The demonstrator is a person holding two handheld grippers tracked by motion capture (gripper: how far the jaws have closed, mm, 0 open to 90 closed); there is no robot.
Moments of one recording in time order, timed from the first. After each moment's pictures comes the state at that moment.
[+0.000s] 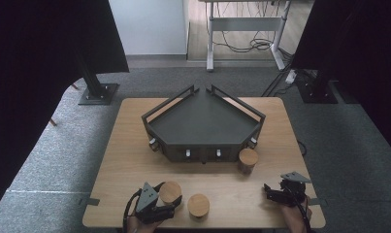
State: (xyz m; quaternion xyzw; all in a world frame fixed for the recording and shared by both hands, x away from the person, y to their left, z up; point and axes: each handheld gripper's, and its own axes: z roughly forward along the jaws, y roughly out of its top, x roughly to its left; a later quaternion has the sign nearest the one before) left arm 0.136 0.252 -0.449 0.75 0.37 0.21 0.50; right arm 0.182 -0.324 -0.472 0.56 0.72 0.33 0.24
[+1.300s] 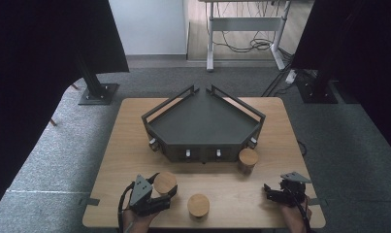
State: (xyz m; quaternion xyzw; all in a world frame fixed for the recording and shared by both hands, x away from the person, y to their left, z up) left arm 0.137 0.254 -0.426 0.73 0.38 0.24 0.52; right arm 0.182 -0.323 -0.472 0.57 0.72 0.32 0.24
